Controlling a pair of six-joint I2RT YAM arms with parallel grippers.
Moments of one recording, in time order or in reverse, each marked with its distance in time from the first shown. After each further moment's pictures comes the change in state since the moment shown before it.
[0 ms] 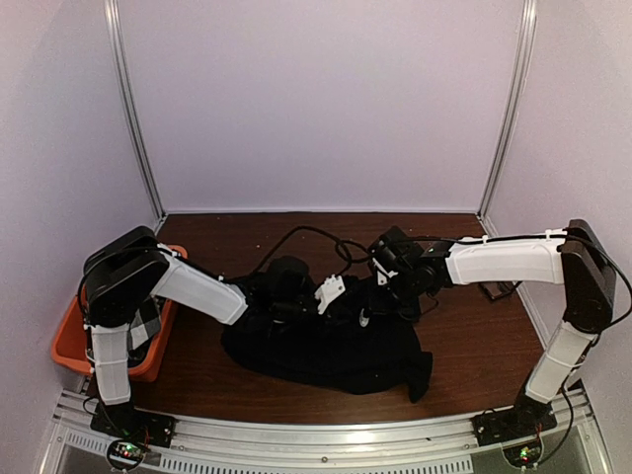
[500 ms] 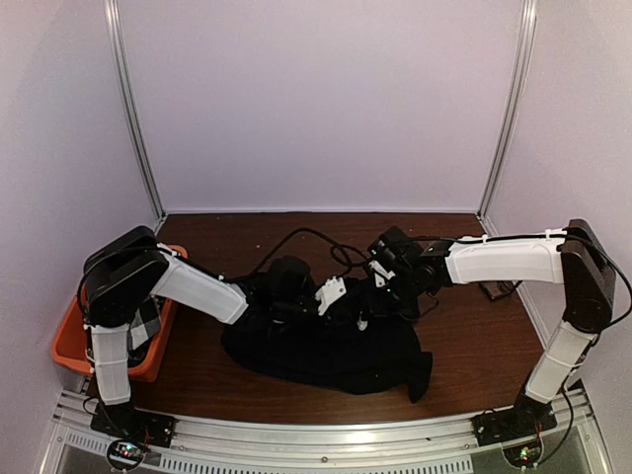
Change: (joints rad) left arm 0.000 0.000 0.010 -0.034 -0.004 0.032; right arm 0.000 0.003 0.008 -0.017 -0.059 -0.066
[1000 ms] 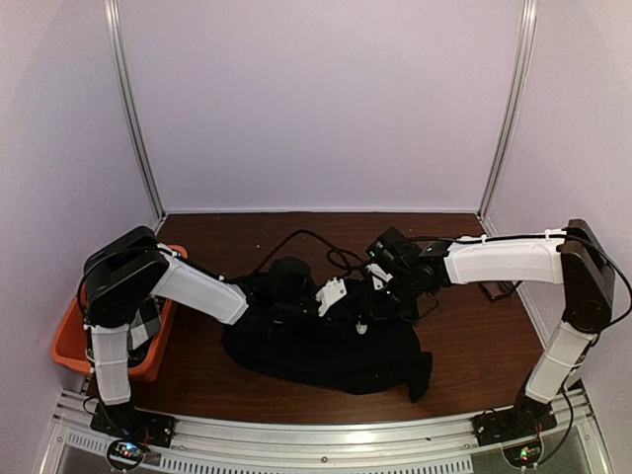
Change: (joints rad) left arm -0.001 0.000 0.000 -0.003 -0.008 0.014; right arm 0.010 0.002 0.007 -0.029 -0.031 -0.048
